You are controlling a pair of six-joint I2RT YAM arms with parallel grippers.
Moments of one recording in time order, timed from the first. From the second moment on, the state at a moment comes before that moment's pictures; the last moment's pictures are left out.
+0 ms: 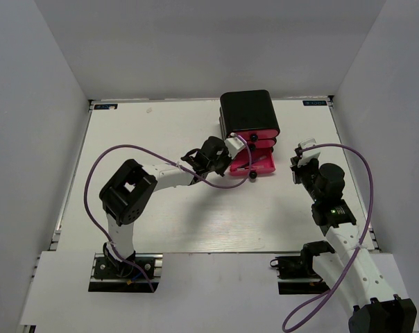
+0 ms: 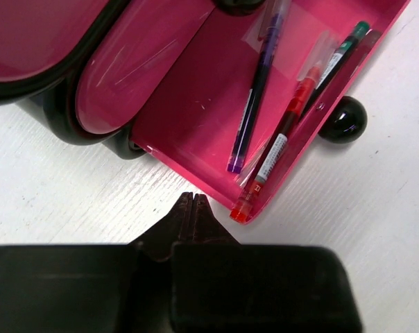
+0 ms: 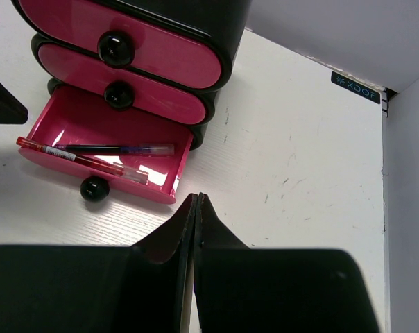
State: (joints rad) left arm -0.78 1.91 1.17 0.17 0.02 0.14; right arm 0.18 0.68 0.48 0.02 -0.12 -0.27
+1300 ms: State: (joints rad) left arm -0.78 1.94 1.19 0.11 0.14 0.15; right arm 0.18 0.68 0.48 0.02 -0.12 -0.28
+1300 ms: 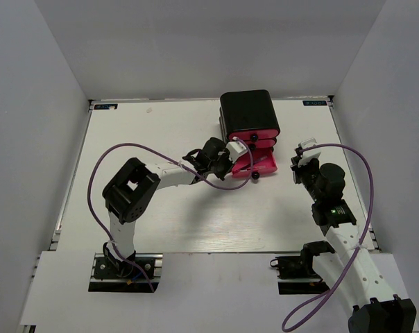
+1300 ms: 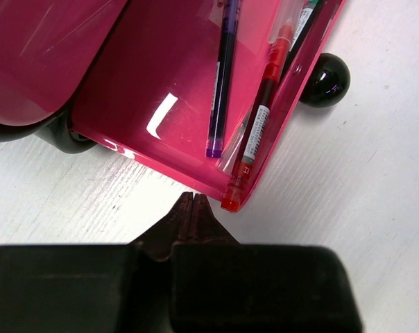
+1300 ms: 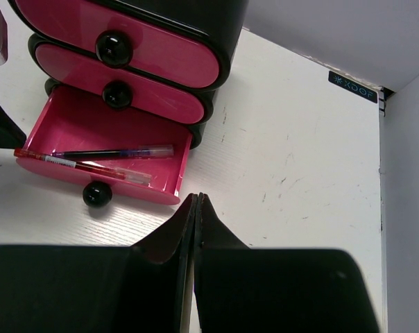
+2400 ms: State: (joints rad) left arm -0.77 1.85 1.15 0.11 0.12 0.15; right arm 0.17 0.68 0.48 0.02 -0.12 -0.28
